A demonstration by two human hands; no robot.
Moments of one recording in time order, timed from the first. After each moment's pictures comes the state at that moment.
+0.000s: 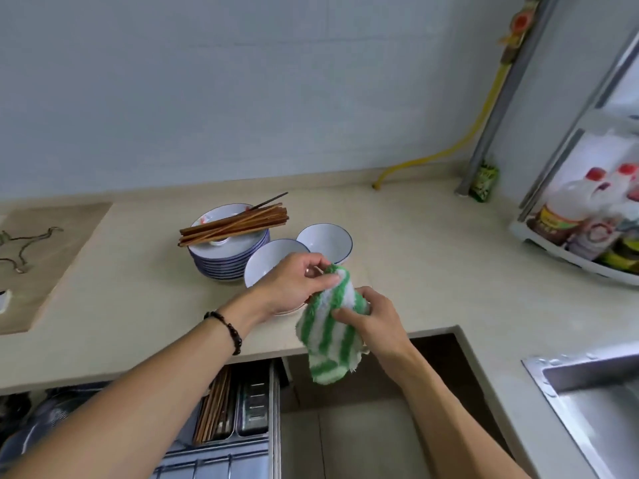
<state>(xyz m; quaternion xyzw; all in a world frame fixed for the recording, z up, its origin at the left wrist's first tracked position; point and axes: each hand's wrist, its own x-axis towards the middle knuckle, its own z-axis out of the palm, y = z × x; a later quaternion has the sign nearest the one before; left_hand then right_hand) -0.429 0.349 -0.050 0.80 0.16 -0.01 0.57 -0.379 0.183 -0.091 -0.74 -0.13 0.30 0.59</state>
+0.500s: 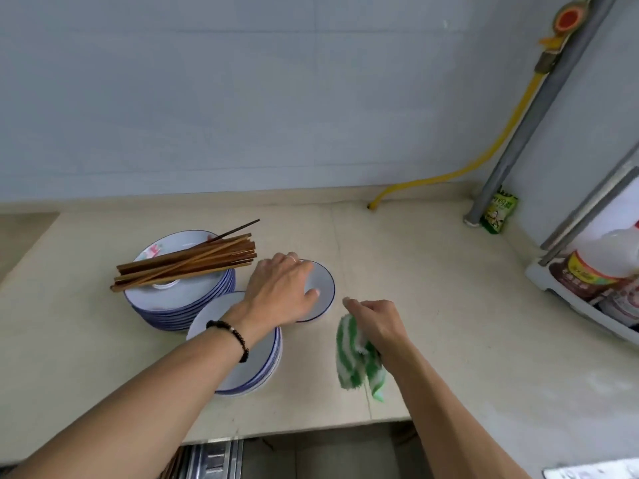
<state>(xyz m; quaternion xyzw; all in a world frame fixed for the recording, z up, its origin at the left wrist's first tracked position) -0.278 0.403 -0.091 0.98 0.17 -0.01 0.05 -0.201 0.242 -0.136 -0.82 -0.04 0.32 0.47</state>
